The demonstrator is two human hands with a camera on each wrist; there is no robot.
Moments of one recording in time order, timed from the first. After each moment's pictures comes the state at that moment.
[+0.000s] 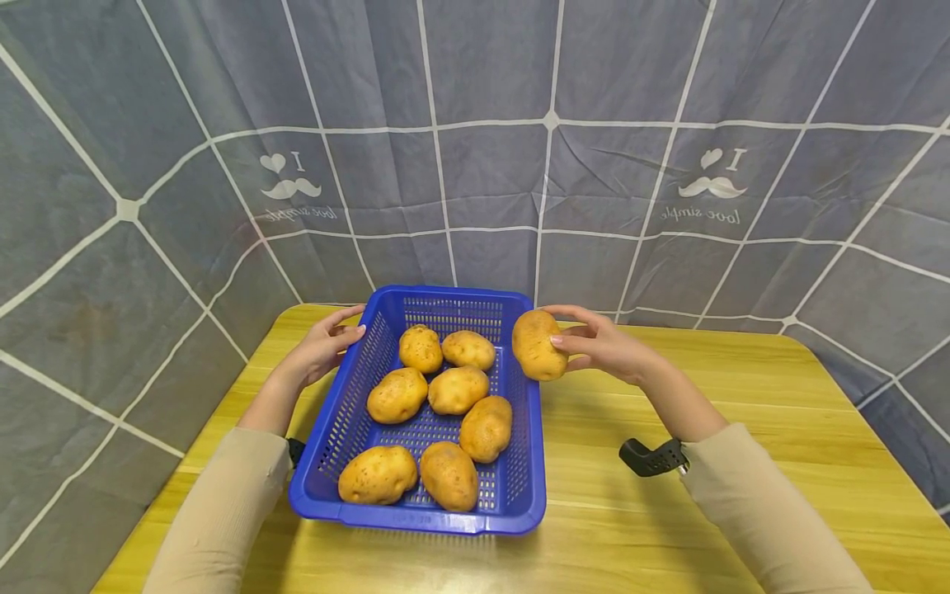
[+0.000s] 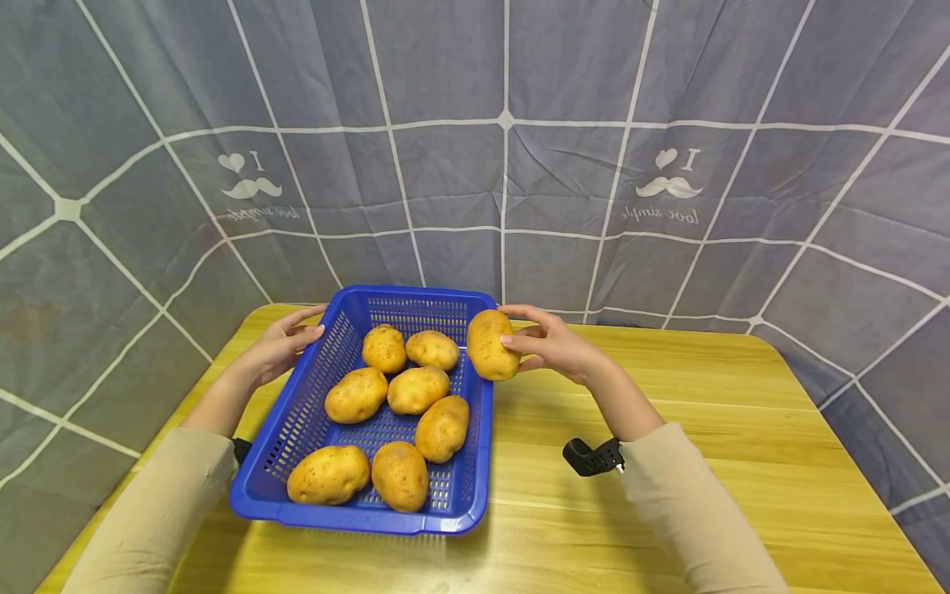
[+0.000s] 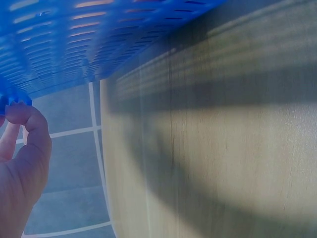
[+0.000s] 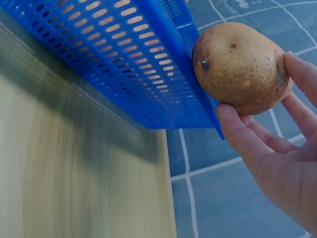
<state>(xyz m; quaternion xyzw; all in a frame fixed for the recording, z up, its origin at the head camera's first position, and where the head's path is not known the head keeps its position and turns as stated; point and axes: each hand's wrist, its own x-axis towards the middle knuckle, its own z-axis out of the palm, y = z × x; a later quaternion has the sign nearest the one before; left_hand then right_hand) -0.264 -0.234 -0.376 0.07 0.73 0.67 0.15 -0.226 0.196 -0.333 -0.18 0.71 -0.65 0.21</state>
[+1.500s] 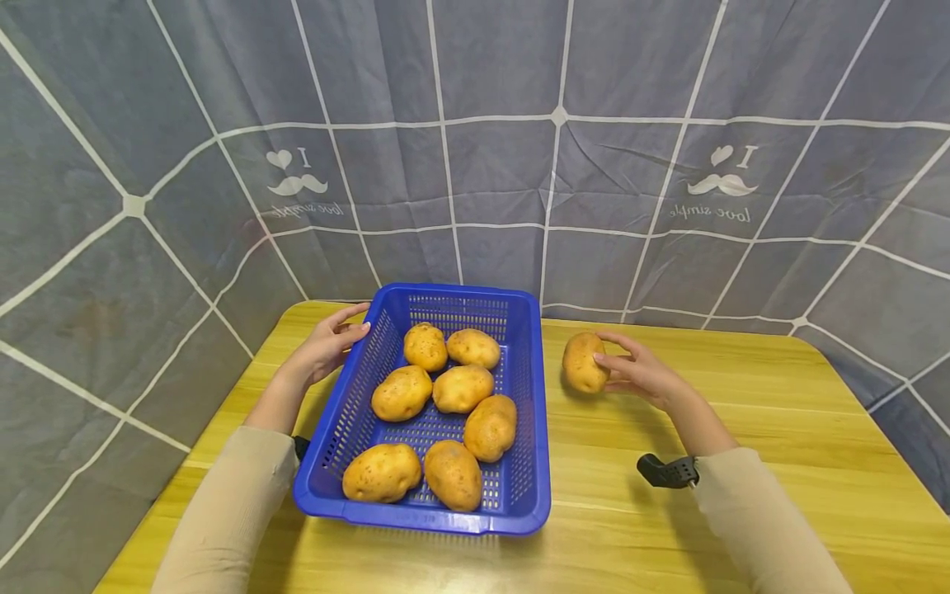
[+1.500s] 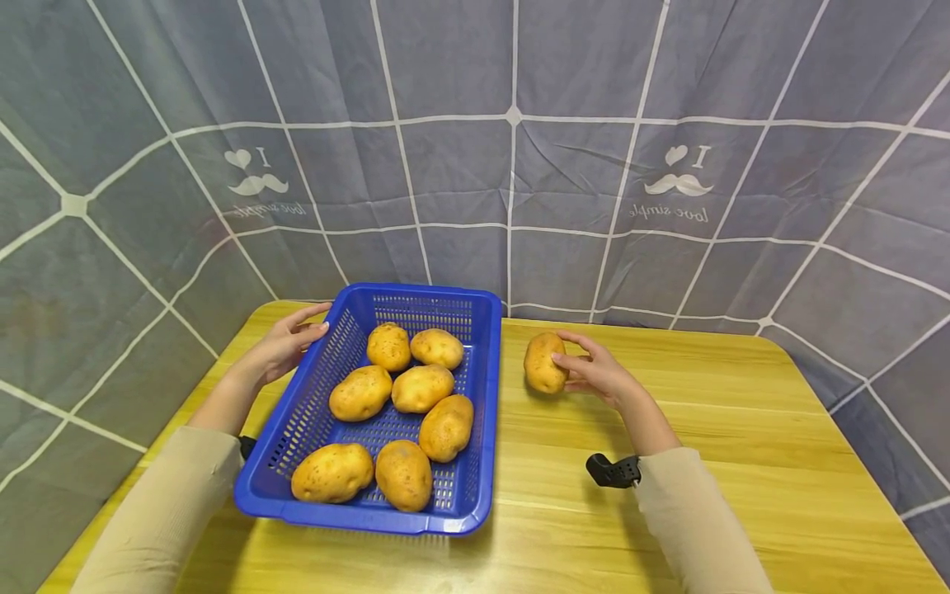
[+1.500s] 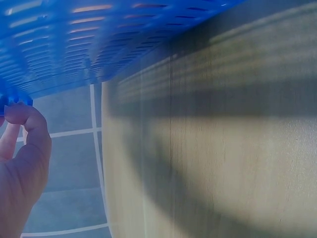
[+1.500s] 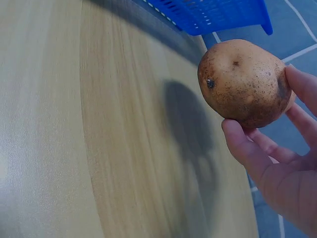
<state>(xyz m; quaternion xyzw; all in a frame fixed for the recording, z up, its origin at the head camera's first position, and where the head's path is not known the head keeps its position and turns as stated) -0.263 -0.233 -0.378 0.06 0.70 0.69 0.15 -0.229 0.254 -0.401 -0.06 0.74 -0.64 0.19</state>
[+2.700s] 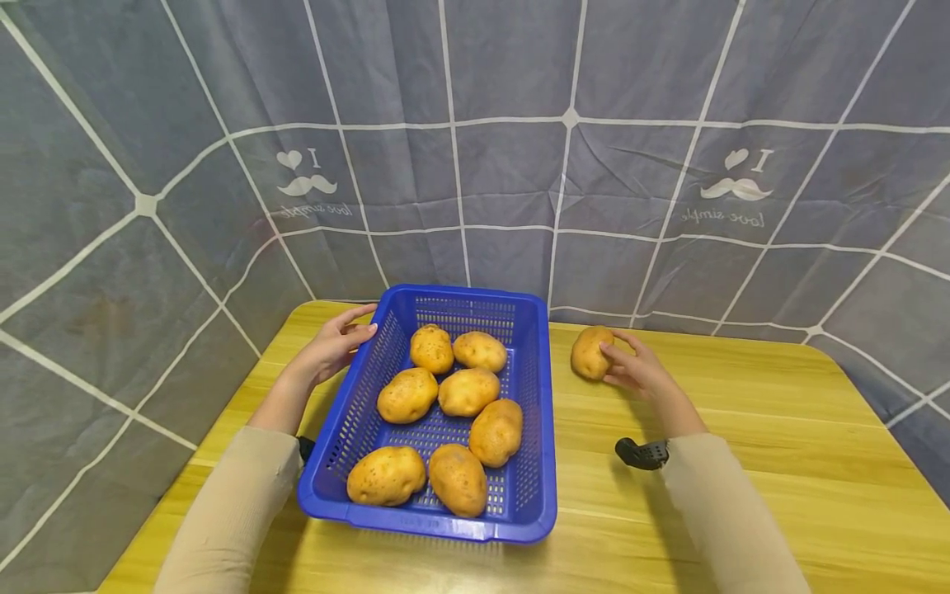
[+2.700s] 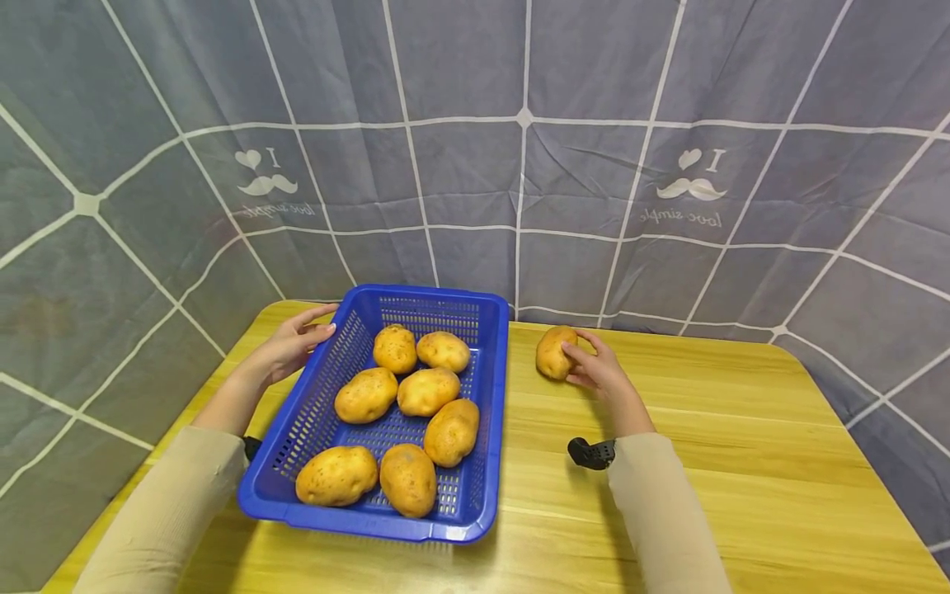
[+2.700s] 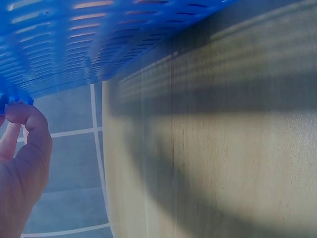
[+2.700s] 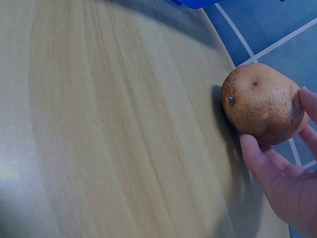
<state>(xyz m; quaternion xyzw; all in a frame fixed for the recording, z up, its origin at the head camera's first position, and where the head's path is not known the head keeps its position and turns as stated) -0.263 -0.233 -0.378 0.06 0.71 0.69 0.15 -0.260 0.245 -0.424 0.05 0.72 -0.68 0.13</state>
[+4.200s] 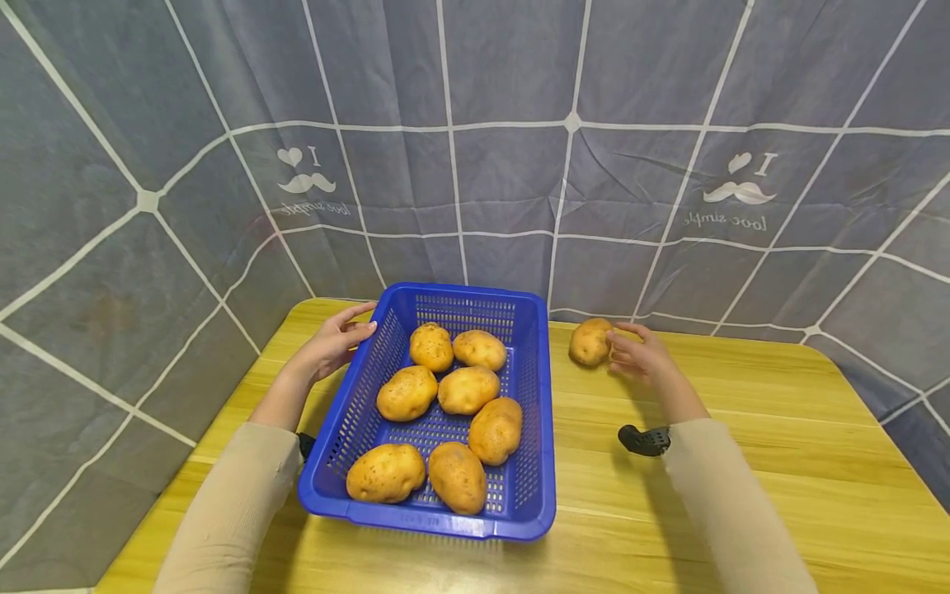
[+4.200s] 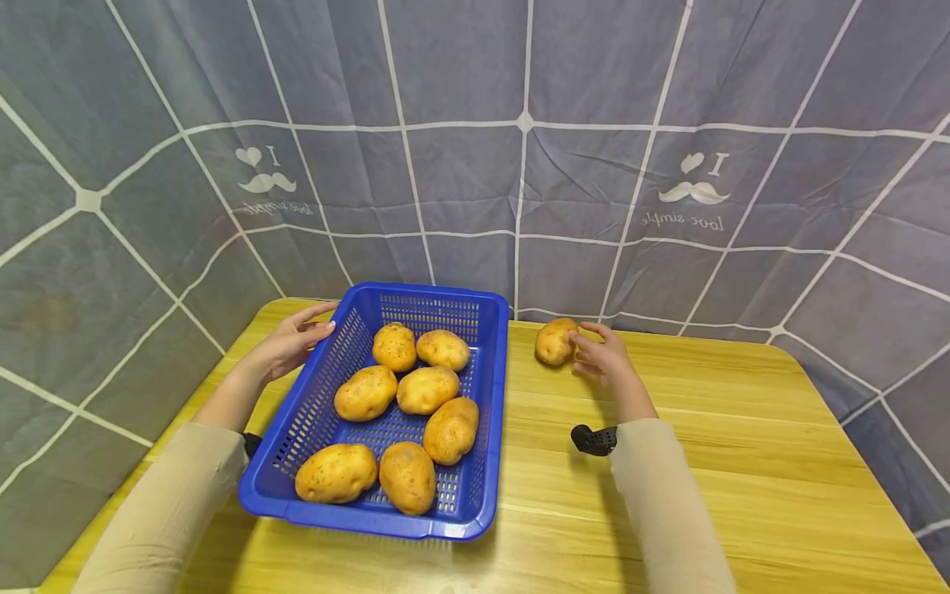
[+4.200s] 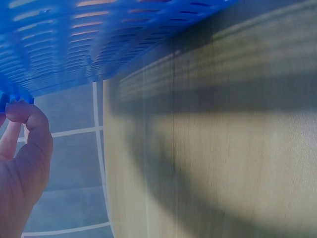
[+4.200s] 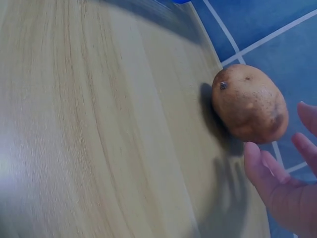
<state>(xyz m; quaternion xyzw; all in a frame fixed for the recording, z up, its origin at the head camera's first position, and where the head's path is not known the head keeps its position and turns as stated) -0.263 -0.232 -0.373 0.05 0.71 0.69 0.15 -0.270 0.251 -0.404 0.10 0.72 -0.67 0.13</state>
